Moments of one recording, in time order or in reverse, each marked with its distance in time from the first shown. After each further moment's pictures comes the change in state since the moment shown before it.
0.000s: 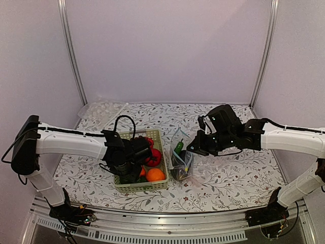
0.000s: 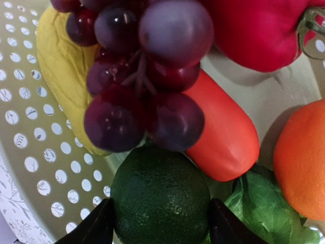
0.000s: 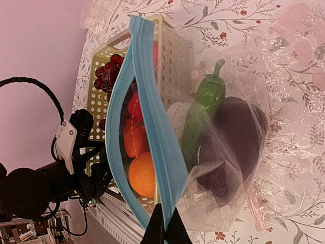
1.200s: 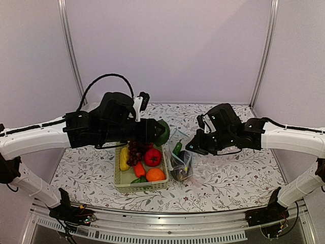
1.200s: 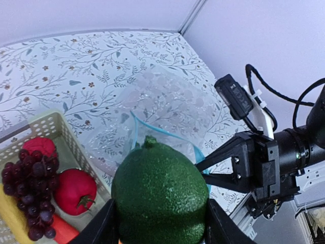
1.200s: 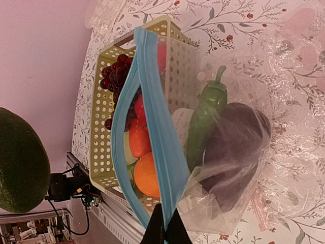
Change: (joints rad) left arm -0.015 -0.305 0.131 0.494 0.077 0.082; right arm 0.007 0.000 0.013 -0.001 0.001 -0.004
